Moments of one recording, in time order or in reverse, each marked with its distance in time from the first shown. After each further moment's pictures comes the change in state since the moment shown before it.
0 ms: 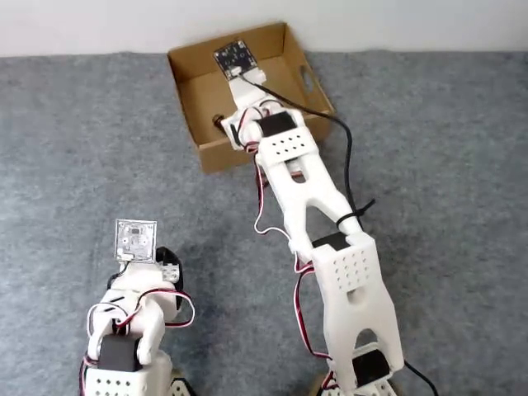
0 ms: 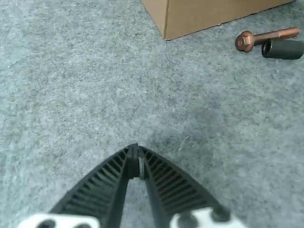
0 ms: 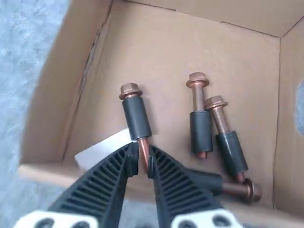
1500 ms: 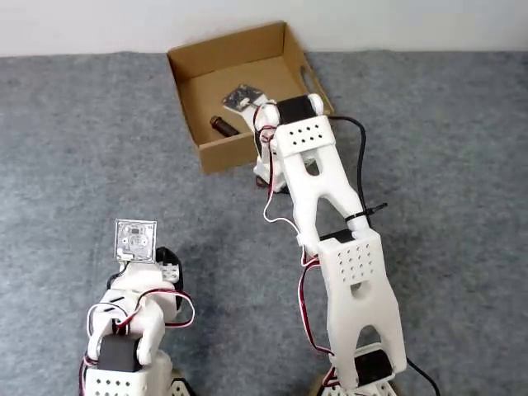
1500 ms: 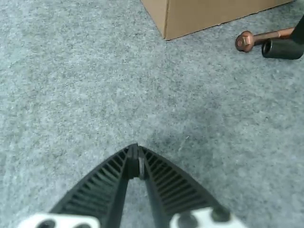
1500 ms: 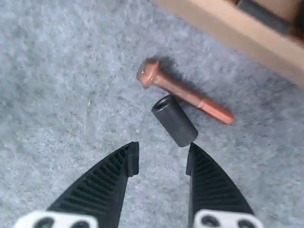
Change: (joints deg) left arm 0.0 0.0 0.0 0.0 0.0; right arm 4.0 5.3 -11.6 44.4 18.4
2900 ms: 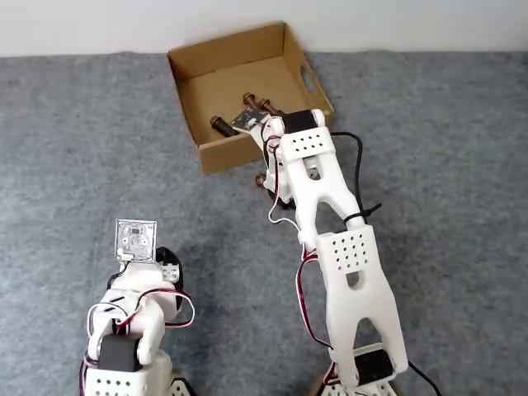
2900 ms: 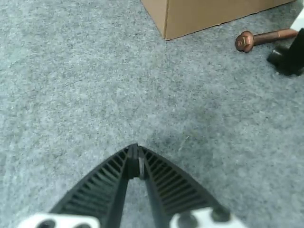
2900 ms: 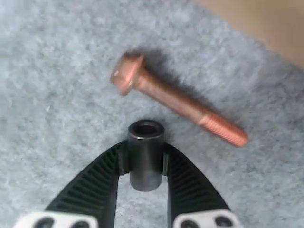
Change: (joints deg) left arm 0.0 0.0 0.0 0.0 0.0; right arm 2.2 10.8 -5.4 -0.8 5.2
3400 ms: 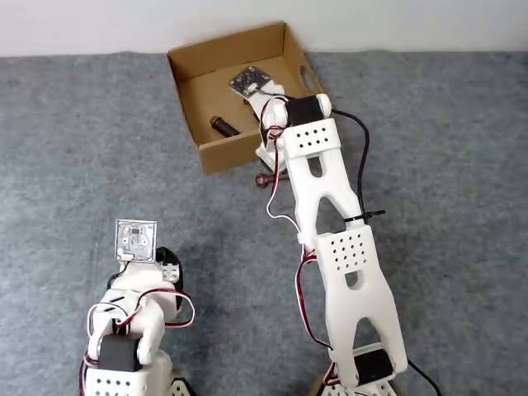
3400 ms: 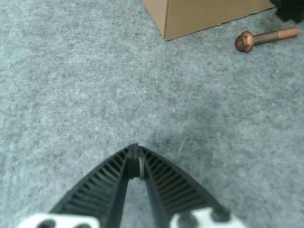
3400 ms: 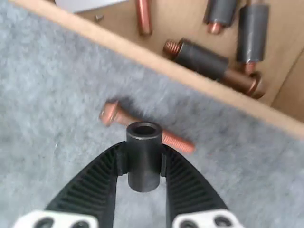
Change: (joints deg) left arm 0.0 0.0 0.0 0.0 0.0; right arm -0.4 0.2 -16.2 -3.3 -6.4
